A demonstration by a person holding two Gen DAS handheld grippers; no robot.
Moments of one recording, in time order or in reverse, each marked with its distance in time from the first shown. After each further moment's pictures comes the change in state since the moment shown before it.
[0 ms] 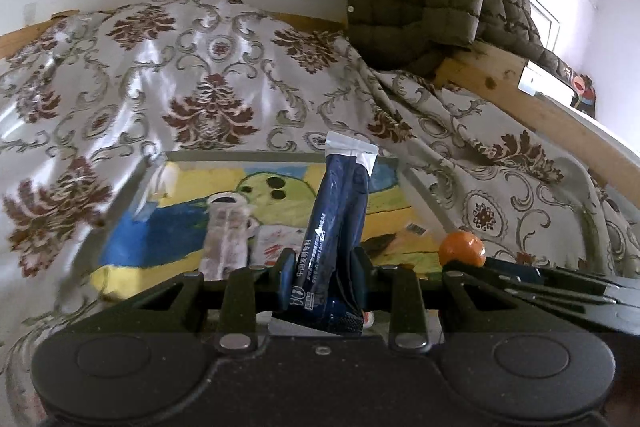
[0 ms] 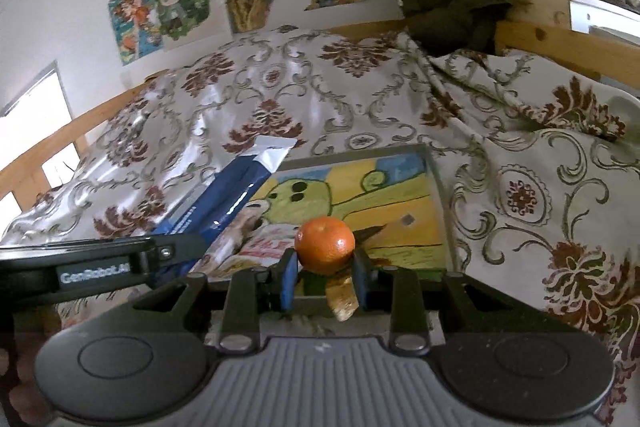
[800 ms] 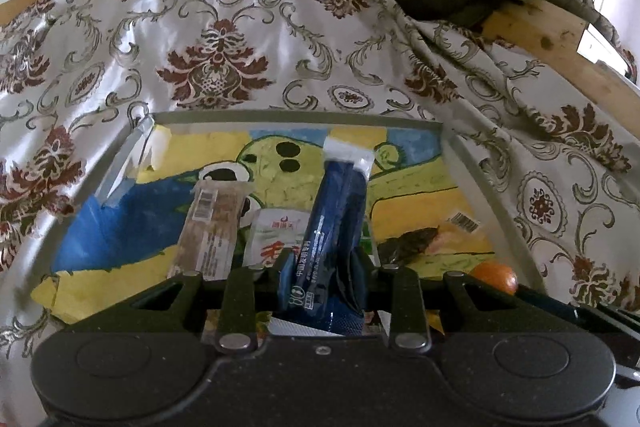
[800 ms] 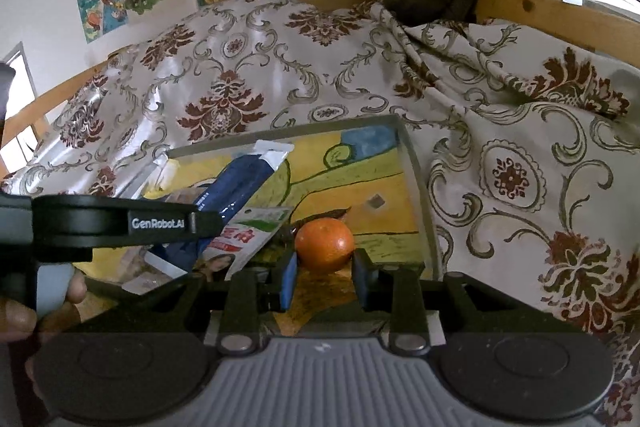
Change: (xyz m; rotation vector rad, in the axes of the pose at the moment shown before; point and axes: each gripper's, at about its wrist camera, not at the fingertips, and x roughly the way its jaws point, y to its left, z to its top) left arm 0.085 -0.004 0.015 -0.042 0.156 0.101; right arm 0.047 -0.012 -0.004 -0.008 0.074 -0.077
